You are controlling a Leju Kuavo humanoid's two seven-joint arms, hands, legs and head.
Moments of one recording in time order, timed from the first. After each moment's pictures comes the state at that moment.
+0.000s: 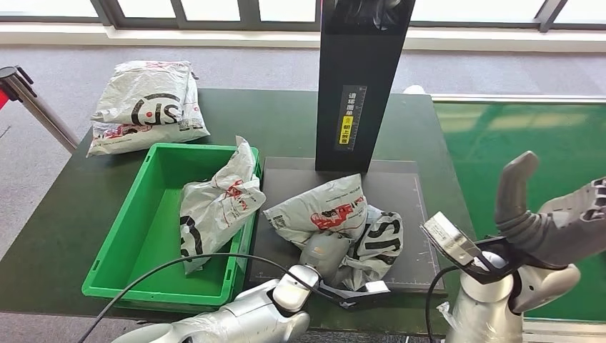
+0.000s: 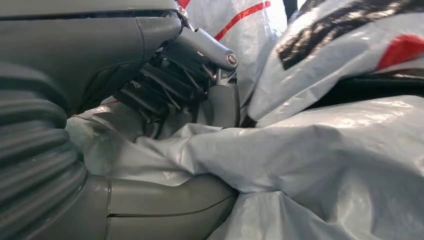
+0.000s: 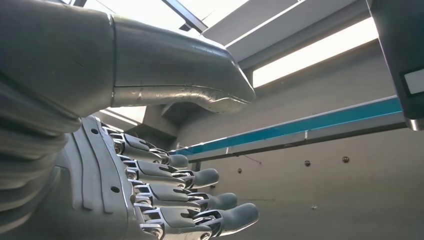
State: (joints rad) left arm -0.65 -0.36 -1.43 -0.36 -0.56 0.47 0.25; right arm -0.24 0.32 -0.24 -1.96 1.11 -0.69 -0.70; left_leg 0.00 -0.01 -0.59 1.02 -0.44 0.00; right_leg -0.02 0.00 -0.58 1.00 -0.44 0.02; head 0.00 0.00
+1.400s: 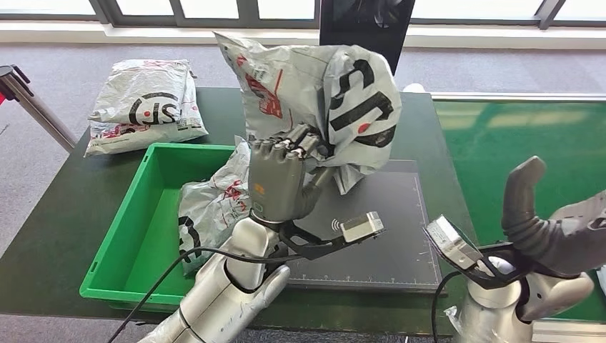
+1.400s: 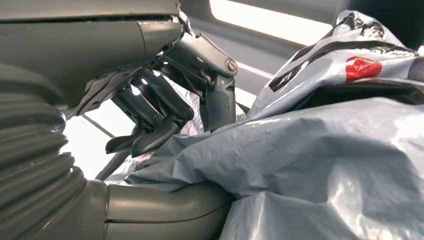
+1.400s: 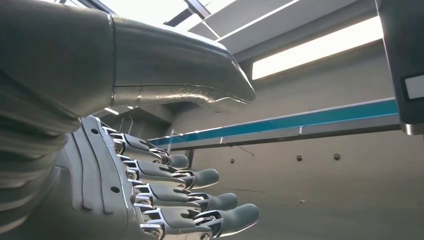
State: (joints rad) left arm -0.46 -0.26 -0.66 -1.32 -1.52 0.70 0.19; right arm -0.23 0.32 -0.27 -2.00 1.16 -0.69 -0.70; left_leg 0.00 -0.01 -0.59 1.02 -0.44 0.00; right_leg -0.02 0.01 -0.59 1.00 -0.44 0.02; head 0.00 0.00
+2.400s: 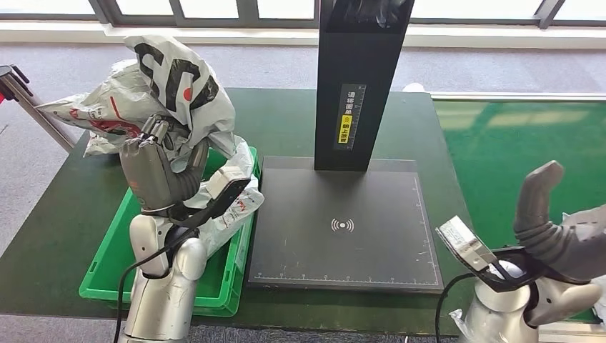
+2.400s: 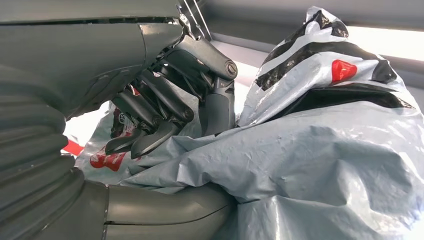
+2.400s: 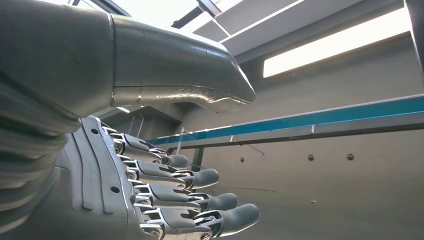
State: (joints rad) left arm -0.28 -0.31 -0.08 -1.52 -1.36 0.70 -0.21; right arm -0.22 0.32 -0.31 -2.01 1.13 -0.70 -0.70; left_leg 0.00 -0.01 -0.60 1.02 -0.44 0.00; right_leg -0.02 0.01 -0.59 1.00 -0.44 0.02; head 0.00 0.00
